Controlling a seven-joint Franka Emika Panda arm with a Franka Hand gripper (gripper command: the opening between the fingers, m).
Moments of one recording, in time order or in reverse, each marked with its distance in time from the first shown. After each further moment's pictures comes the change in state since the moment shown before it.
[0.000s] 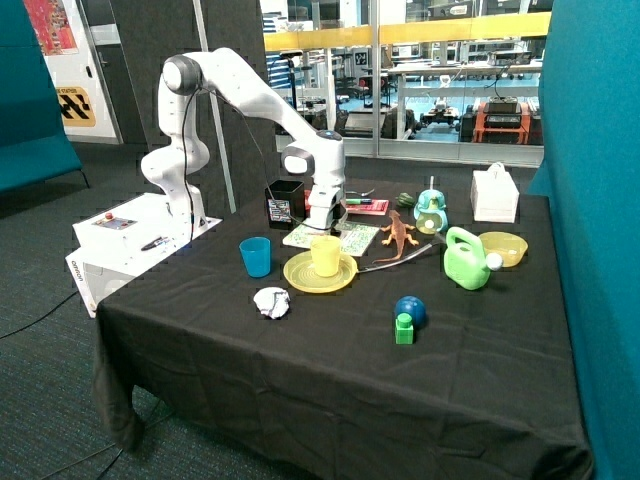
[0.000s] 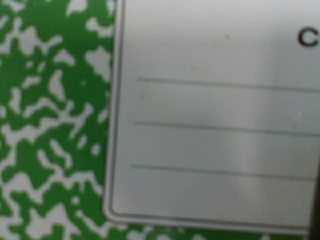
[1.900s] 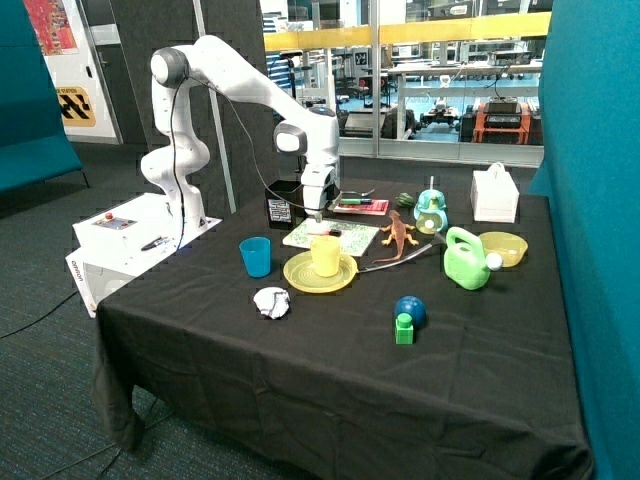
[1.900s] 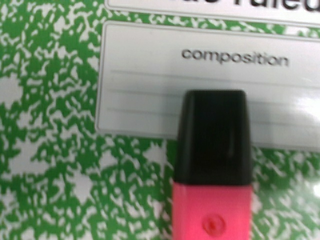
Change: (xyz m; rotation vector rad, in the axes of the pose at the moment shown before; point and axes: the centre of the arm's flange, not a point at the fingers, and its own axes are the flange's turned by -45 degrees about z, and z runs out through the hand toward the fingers) arm -0.014 0.017 -0.066 -0.005 -0.005 -0.021
